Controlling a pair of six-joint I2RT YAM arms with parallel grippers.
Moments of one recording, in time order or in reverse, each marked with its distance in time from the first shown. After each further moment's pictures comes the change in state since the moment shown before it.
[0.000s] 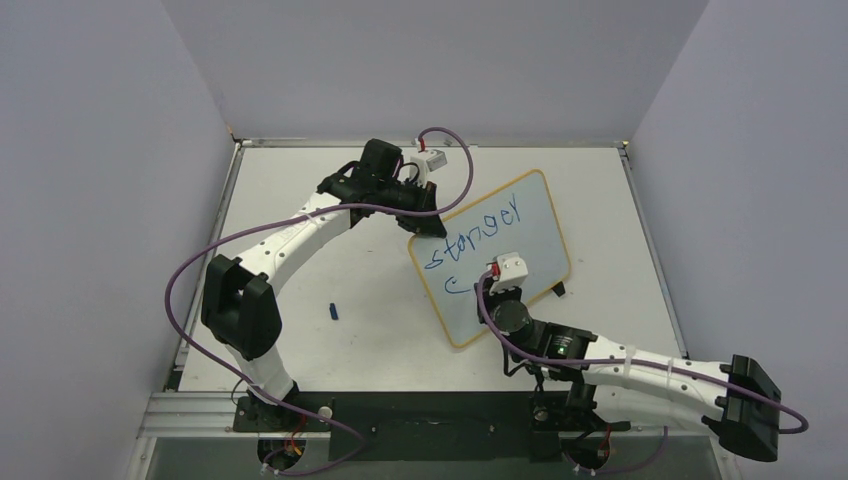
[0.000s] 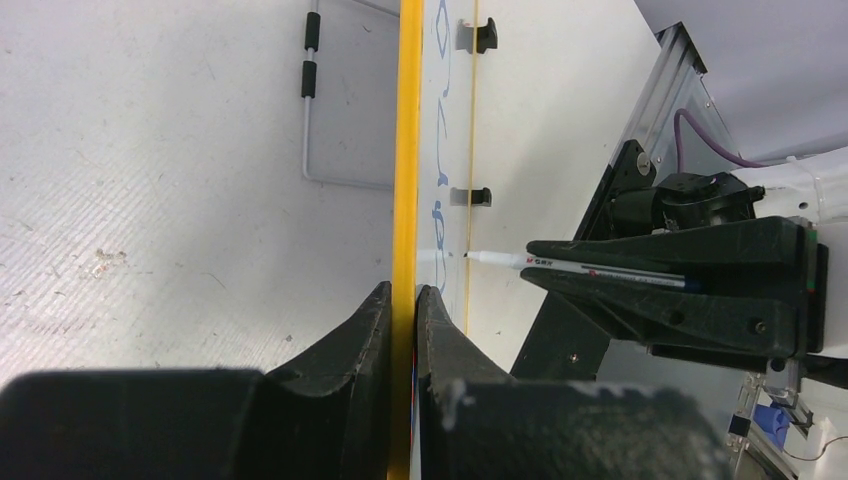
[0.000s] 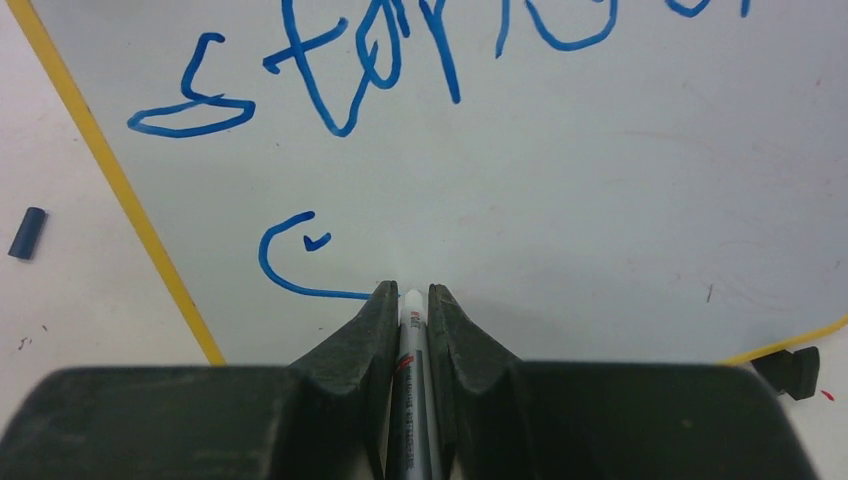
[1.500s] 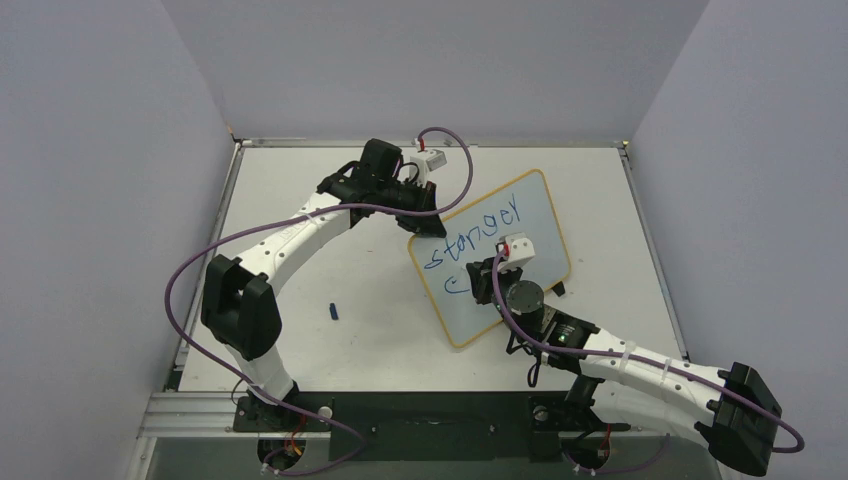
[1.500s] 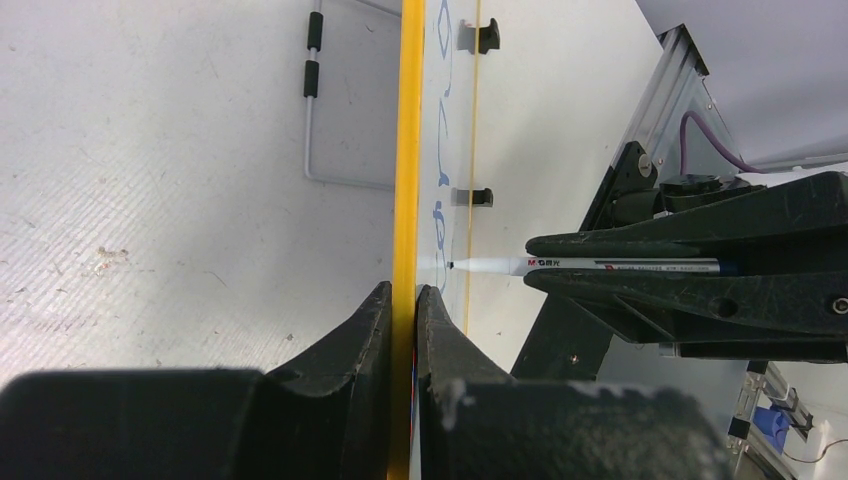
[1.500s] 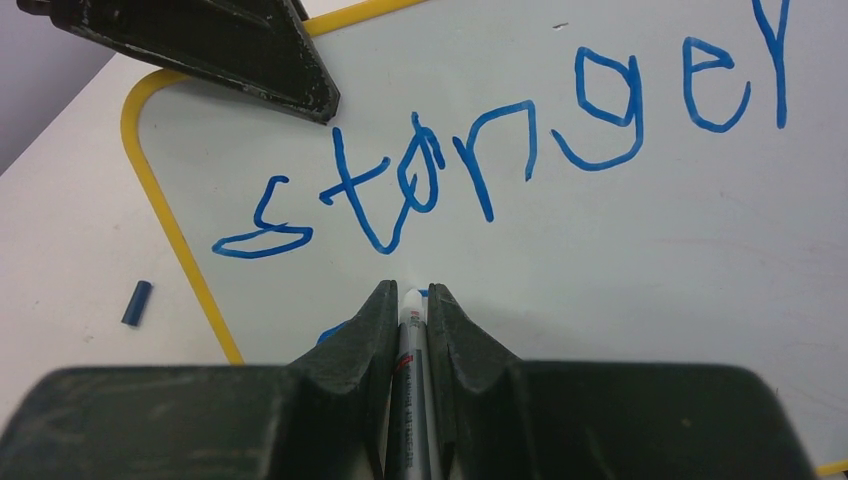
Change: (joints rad) left arm -0.001 -0.002 0.000 0.000 -0.004 -0.009; right arm -0.156 0.008 0.012 0.196 -0.216 -0.039
